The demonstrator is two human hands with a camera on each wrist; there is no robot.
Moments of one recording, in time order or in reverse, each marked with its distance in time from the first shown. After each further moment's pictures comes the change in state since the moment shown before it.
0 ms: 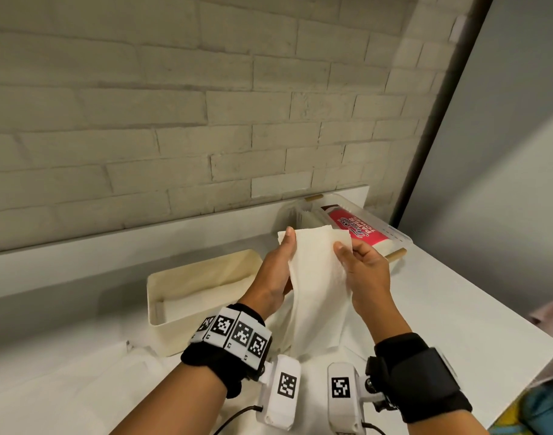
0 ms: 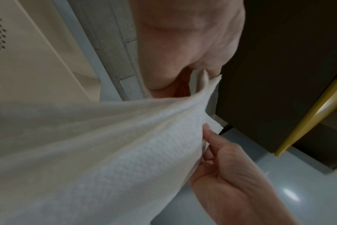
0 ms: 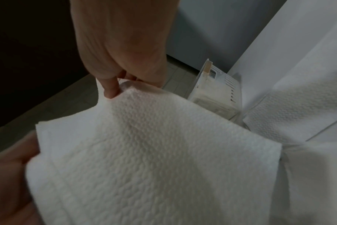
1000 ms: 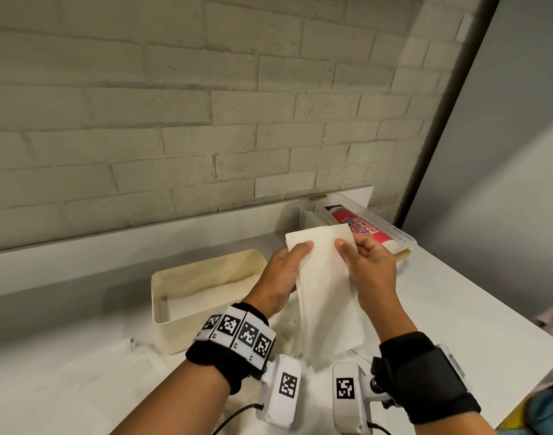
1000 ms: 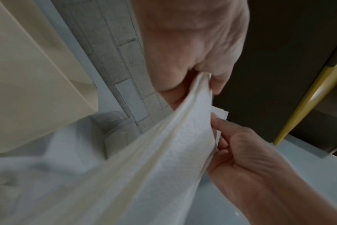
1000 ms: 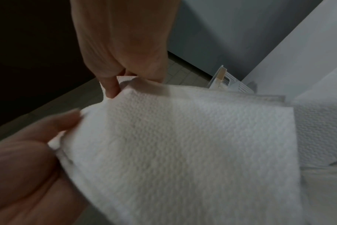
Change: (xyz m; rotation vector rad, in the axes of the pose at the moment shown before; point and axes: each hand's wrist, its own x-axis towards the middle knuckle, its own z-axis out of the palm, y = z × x) left_hand -0.003 -0.002 0.002 0.043 -0.010 0.072; right_hand -0.001 -0.010 0.000 -0.050 -0.028 -0.121
